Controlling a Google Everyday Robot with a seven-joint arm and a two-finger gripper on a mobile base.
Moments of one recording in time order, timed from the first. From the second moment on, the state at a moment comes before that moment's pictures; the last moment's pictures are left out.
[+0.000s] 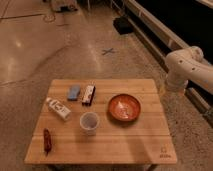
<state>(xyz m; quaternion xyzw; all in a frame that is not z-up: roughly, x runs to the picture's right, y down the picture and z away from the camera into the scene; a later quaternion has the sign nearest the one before) 0.341 0.036 0.741 -0.16 0.26 0.64 0.70</state>
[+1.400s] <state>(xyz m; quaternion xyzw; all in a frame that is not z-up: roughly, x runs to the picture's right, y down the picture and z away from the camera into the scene) 0.213 0.053 0.723 -0.16 0.23 0.55 0.79</state>
